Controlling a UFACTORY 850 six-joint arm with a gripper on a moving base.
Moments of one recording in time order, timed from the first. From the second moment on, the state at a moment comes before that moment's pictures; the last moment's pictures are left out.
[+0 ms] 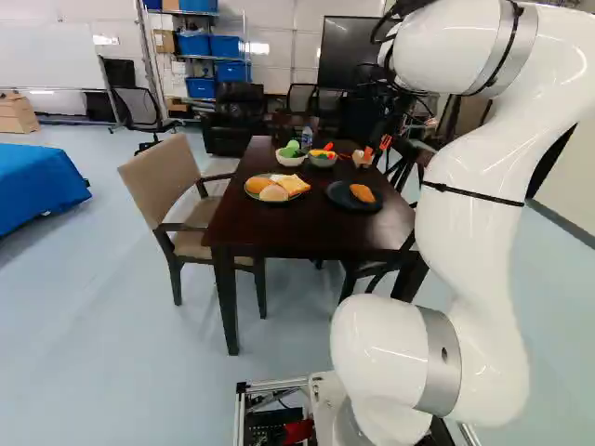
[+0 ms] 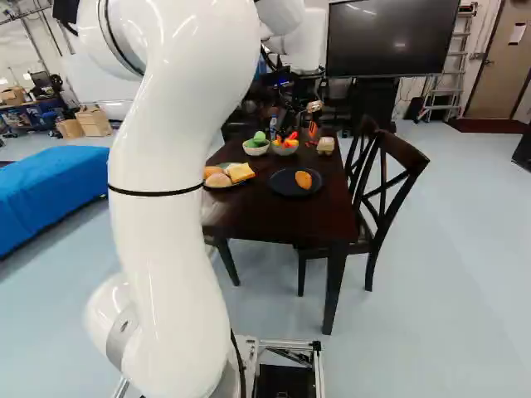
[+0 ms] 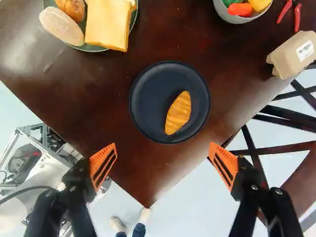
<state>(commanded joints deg) -22.3 -23.5 -94.3 9.7 -60.9 -67.5</state>
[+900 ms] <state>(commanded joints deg) -19.3 -18.1 -82.1 8.4 -45.7 -58.3</state>
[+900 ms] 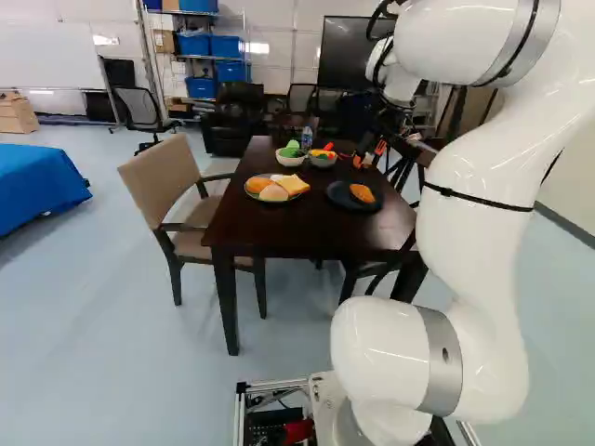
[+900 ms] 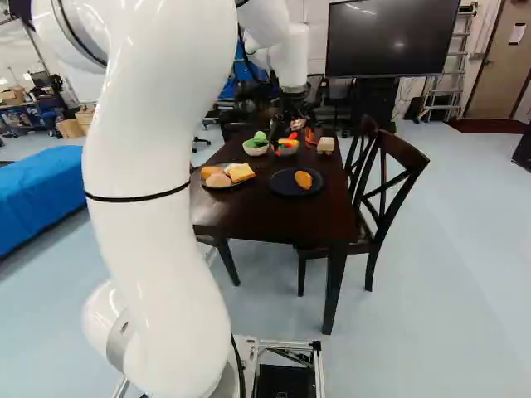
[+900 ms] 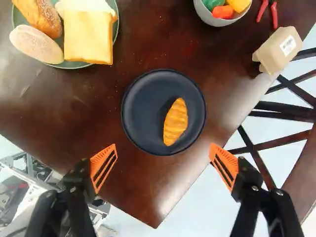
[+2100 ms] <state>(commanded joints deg) -11.2 -3.8 -49.8 4.9 -5.6 -33.8</state>
